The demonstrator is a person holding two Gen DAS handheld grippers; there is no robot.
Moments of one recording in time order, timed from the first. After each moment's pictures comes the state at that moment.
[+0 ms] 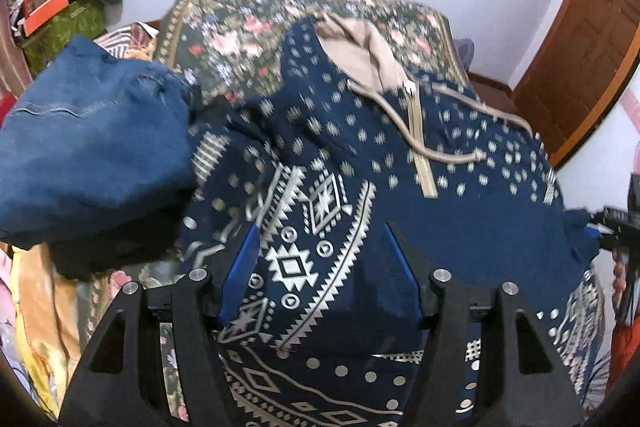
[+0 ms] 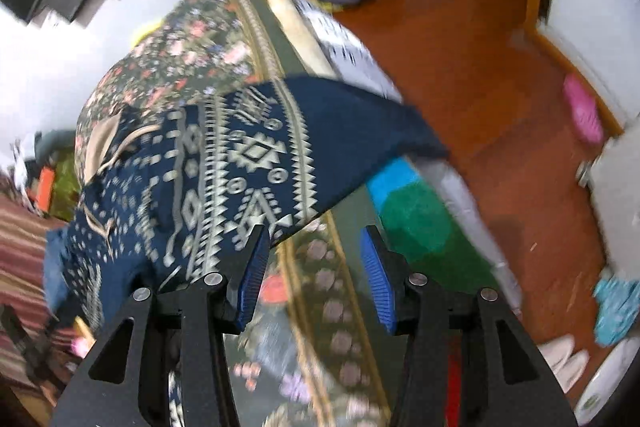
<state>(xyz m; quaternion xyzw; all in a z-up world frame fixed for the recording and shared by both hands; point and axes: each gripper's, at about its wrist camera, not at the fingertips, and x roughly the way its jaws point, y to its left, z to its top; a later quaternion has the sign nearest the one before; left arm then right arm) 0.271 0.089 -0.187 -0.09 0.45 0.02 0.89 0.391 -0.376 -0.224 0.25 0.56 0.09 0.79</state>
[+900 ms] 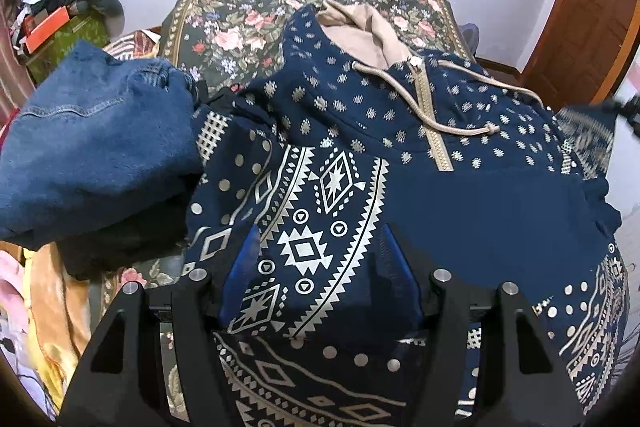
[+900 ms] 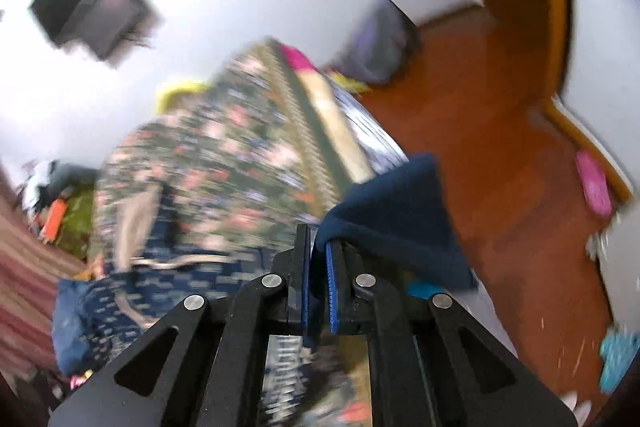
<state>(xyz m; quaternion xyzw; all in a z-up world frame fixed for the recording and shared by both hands) 0.259 0.085 -0.192 -0.05 0.45 0.03 0.89 0.396 -0.337 -0.086 0.18 0.39 0.12 0.89</state>
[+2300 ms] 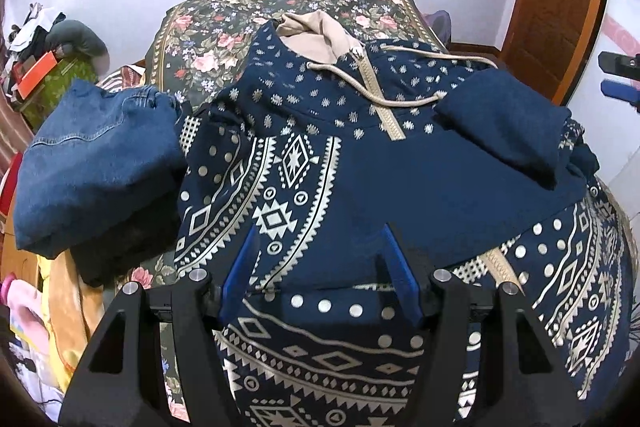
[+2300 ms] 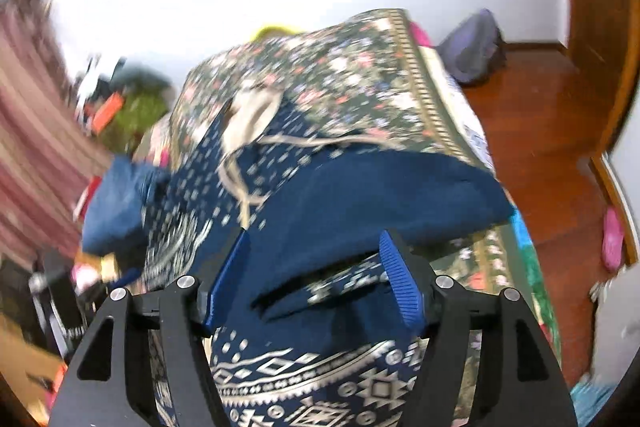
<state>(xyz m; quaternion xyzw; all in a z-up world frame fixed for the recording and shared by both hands) 0.224 0.046 -0.183 0.01 0.44 0.01 0.90 0.326 -0.256 -0.094 0.12 0.44 0.21 0.86</state>
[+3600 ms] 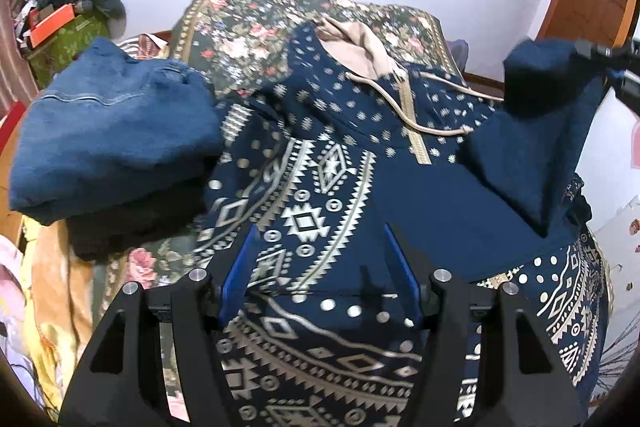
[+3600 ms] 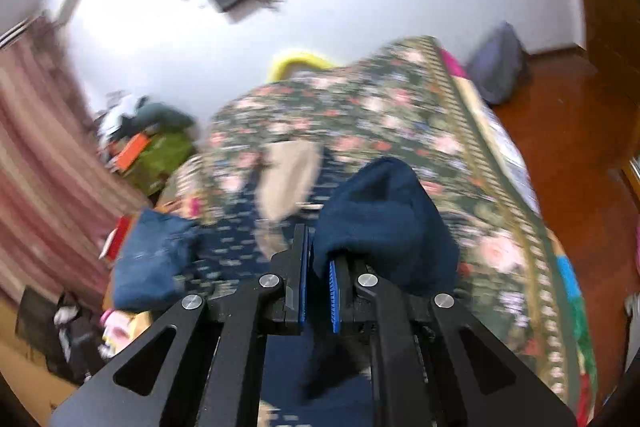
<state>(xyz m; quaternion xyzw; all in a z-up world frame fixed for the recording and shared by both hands) 0.214 0.093 -0.174 -0.07 0.42 0.03 0.90 0.347 -0.183 -0.054 0.13 0.38 0.29 0.87</state>
